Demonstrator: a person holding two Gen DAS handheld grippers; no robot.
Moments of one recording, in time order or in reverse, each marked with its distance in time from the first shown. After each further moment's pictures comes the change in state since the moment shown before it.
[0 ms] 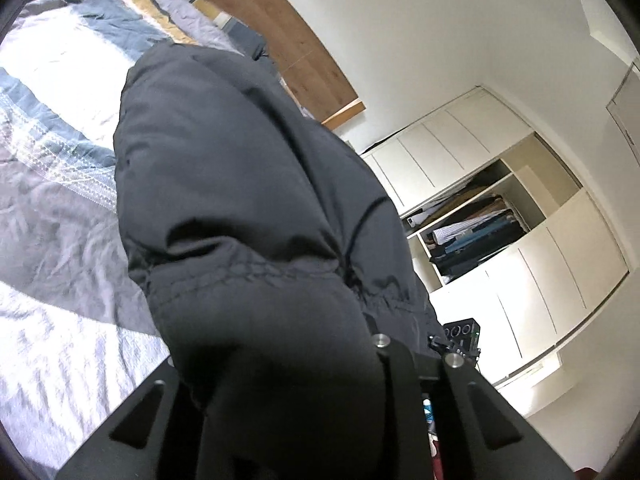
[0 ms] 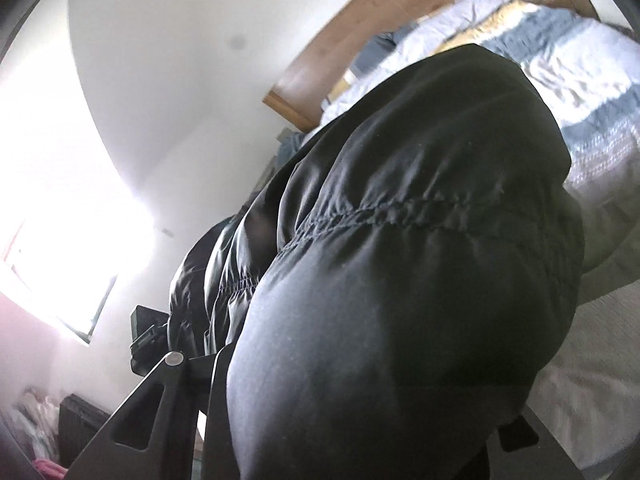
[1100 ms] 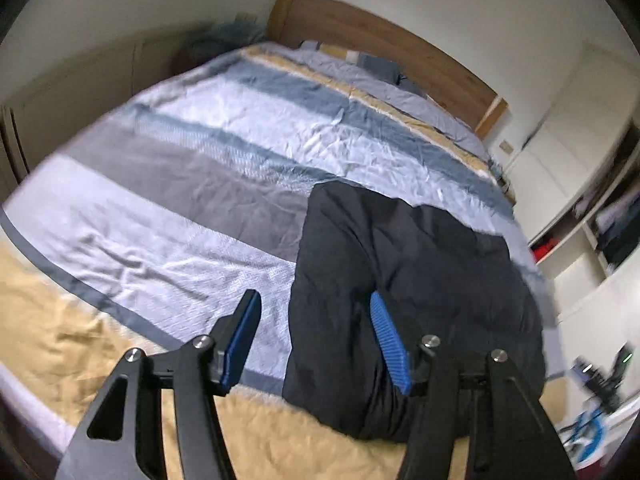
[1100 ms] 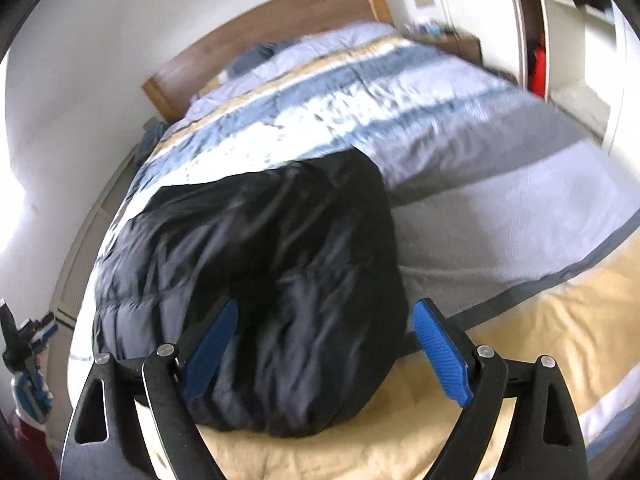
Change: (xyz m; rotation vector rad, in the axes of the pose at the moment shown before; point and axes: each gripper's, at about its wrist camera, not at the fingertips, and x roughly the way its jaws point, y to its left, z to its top) left arm -0.138 -0.047 -0.093 0.147 -0.103 0.759; right arm -0.111 -0.013 -0.090 -0.066 -0.032 -0.626
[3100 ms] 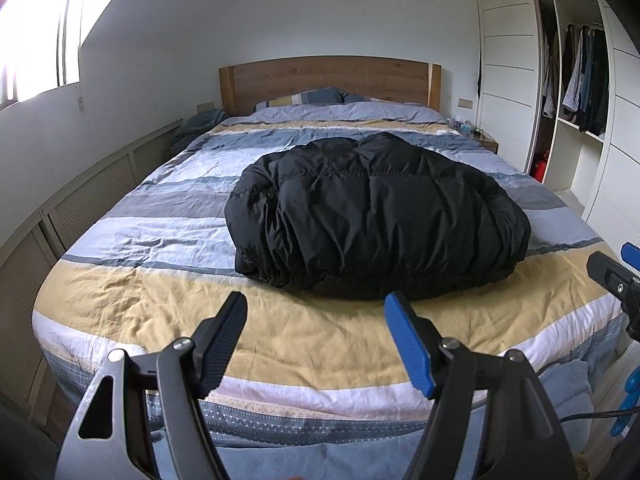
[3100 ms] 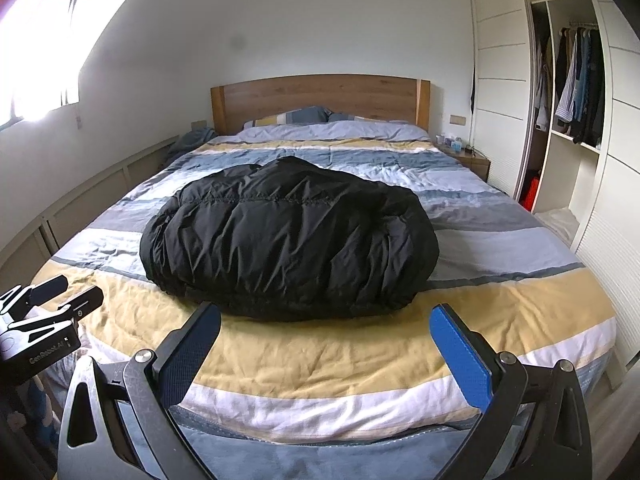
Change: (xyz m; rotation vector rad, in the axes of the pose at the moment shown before) left arm -0.129 -0.154 -0.262 0.352 -0.212 0.132; right arm -0.165 0.142 -0.229 -0.326 -0.318 -0.116
